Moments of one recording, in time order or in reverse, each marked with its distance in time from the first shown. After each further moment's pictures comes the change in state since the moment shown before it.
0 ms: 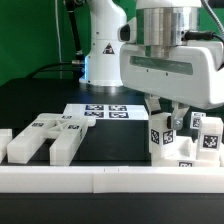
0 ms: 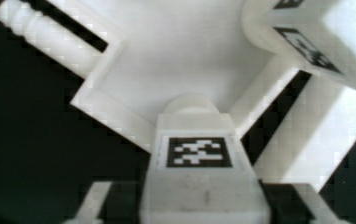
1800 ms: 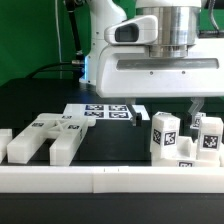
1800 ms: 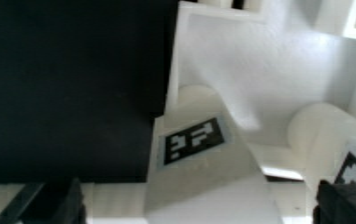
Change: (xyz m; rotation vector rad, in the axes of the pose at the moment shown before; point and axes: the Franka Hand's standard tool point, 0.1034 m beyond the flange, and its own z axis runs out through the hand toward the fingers) arm 0.006 0.001 -0.001 -0.022 0.010 -1.169
